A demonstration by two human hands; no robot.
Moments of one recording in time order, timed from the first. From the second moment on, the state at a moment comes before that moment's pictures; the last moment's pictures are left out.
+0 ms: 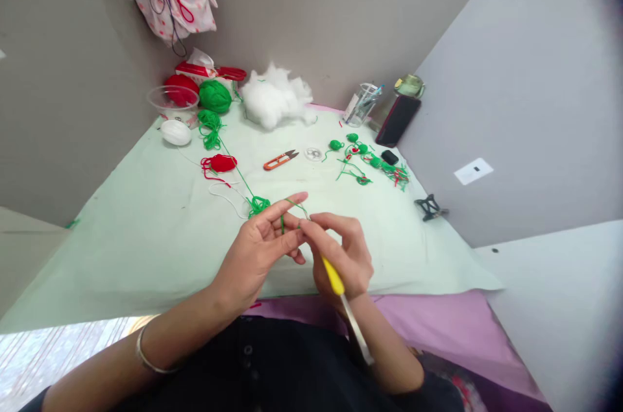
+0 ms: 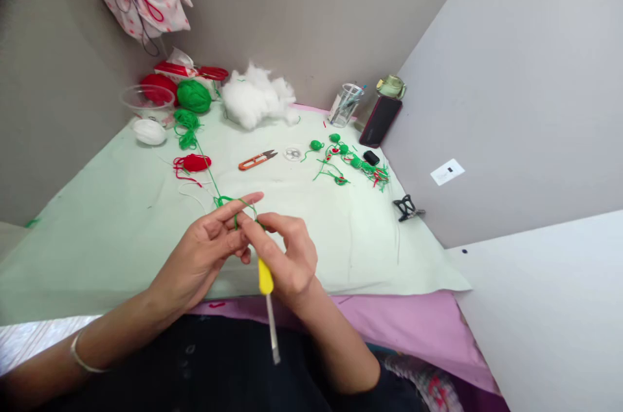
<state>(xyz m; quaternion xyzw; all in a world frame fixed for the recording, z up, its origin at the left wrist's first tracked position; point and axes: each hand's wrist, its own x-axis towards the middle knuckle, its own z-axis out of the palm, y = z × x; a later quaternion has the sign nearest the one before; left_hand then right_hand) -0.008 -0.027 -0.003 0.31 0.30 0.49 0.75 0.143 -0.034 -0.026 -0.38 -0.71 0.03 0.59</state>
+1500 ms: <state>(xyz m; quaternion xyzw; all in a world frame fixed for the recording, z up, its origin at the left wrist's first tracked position) -0.020 -0.019 -0.004 0.27 0.30 0.45 0.80 0.153 -0.028 -0.019 -0.37 -0.60 0.24 0.67</state>
